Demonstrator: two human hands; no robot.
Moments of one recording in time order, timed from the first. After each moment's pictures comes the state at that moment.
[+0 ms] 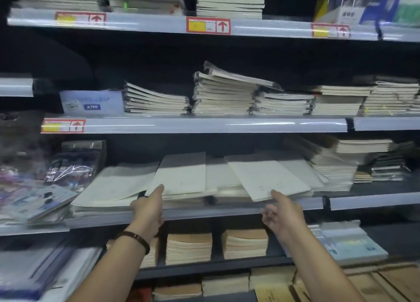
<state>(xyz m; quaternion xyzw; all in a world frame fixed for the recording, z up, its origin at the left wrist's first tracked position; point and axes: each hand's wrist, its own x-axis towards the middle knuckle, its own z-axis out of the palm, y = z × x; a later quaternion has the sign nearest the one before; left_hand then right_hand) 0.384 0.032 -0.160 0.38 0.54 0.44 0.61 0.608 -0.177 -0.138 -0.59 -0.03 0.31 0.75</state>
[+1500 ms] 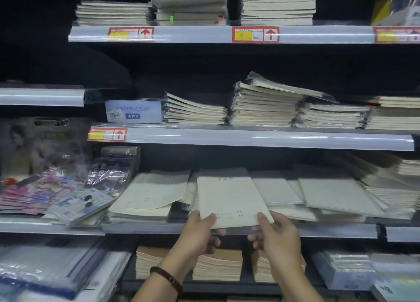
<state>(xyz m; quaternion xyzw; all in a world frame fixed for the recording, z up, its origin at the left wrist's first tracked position) 0.376 -0.001 -0.162 0.55 0.39 0.32 0.67 0.524 -0.106 -0.163 -0.62 -0.22 0.22 0.72</state>
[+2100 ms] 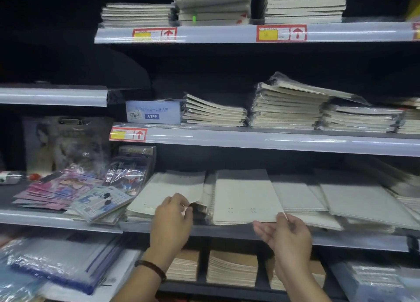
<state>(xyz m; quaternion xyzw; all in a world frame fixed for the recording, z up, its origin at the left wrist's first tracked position) 0.304 0.061 -0.165 0.75 0.51 0.41 0.11 0.504 -0.086 -0.151 -0.51 -0.17 0.28 0.80</state>
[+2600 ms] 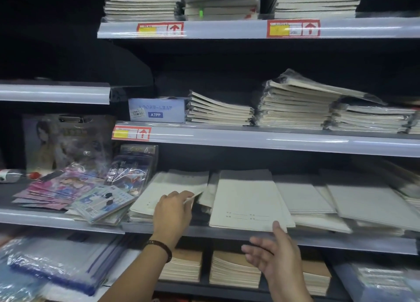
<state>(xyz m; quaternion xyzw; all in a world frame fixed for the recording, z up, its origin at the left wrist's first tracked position) 0.309 0.119 -0.179 0.77 0.51 0.39 0.02 0.472 -0.083 -0.168 -0.48 -0.13 0.40 0.77</state>
